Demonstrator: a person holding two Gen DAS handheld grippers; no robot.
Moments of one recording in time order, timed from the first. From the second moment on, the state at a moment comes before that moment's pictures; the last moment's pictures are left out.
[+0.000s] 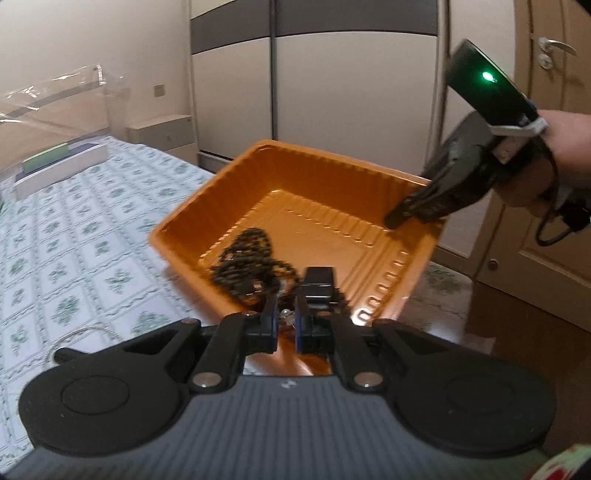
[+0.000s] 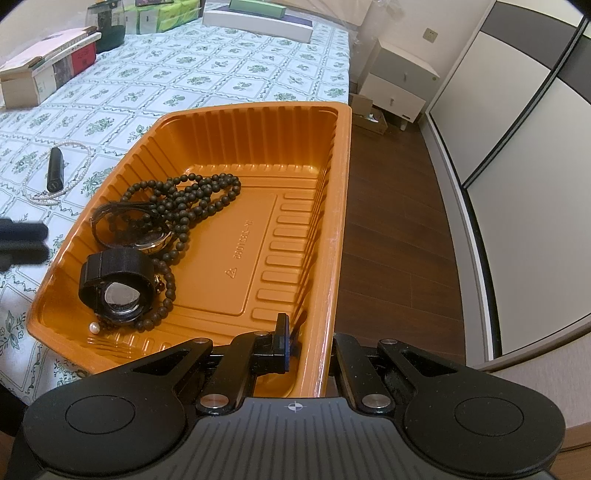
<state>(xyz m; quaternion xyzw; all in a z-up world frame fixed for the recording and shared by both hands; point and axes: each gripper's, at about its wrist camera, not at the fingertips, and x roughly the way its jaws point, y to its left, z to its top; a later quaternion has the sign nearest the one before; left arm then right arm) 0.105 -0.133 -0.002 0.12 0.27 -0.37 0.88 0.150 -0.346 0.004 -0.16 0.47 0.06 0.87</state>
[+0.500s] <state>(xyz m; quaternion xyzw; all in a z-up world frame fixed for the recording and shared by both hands) 0.099 -0.148 -0.004 0.13 0.28 -0.38 0.87 0.150 -0.347 0.004 -0.16 0.47 0.06 0.87</state>
